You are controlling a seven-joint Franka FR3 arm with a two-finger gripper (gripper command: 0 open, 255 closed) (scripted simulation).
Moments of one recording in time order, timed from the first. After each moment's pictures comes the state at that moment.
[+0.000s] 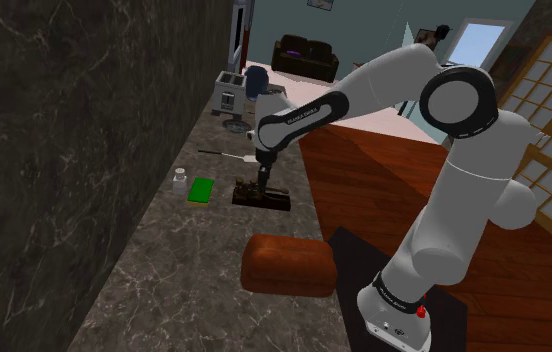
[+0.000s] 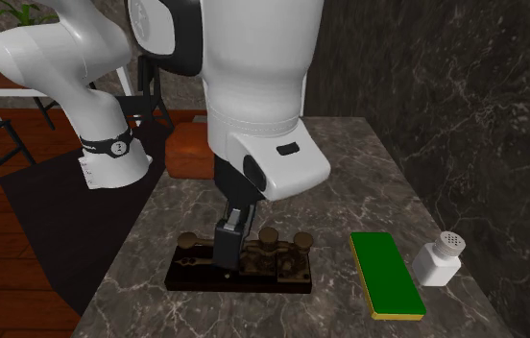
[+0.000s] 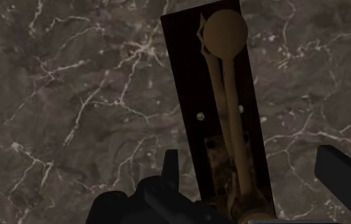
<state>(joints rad) 0.05 0.17 -0.07 -2.16 -0.07 2.21 -0.48</state>
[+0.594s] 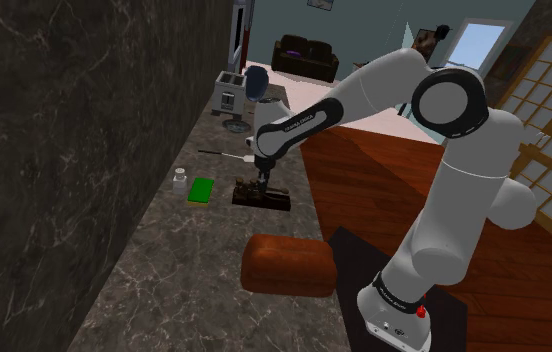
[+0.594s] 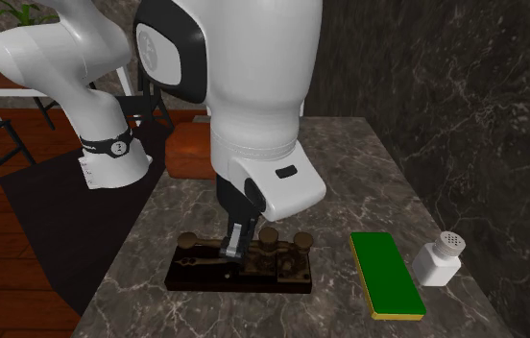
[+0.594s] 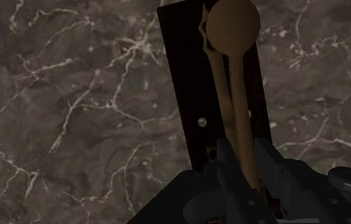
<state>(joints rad) 0.05 0.21 -0.07 -2.18 -0.07 2.27 -0.48</state>
